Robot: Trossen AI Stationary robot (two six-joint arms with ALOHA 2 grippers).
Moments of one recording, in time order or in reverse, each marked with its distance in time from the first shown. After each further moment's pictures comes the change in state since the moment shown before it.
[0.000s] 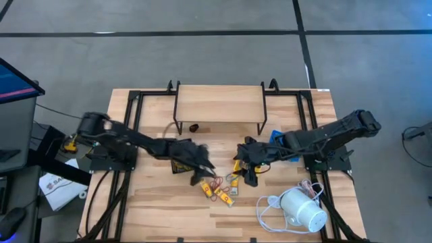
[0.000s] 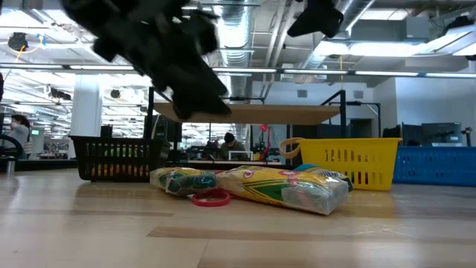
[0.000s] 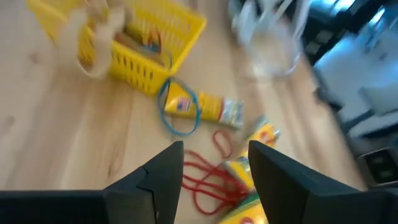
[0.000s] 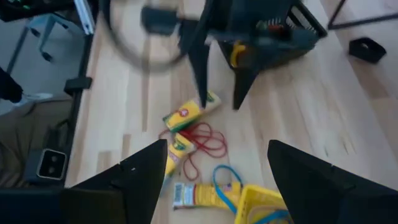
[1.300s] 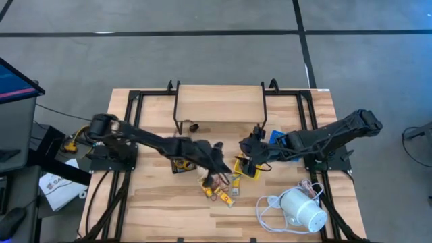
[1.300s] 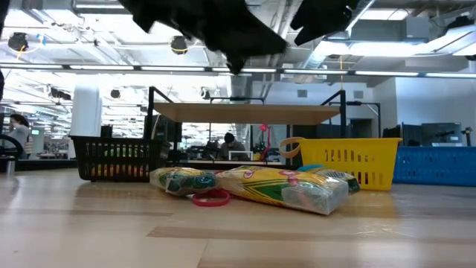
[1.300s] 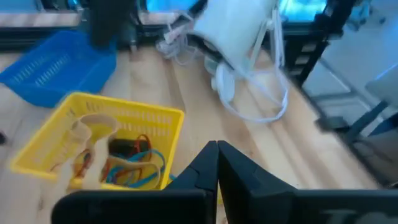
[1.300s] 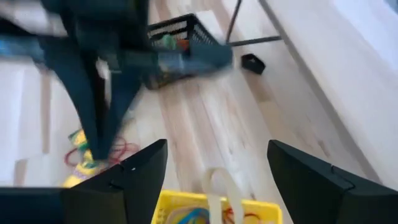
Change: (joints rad) left arm -0.006 0.090 0.284 -0.077 -0.008 0.300; right arm 0.019 -0.022 0.009 -0.109 0.364 -0.005
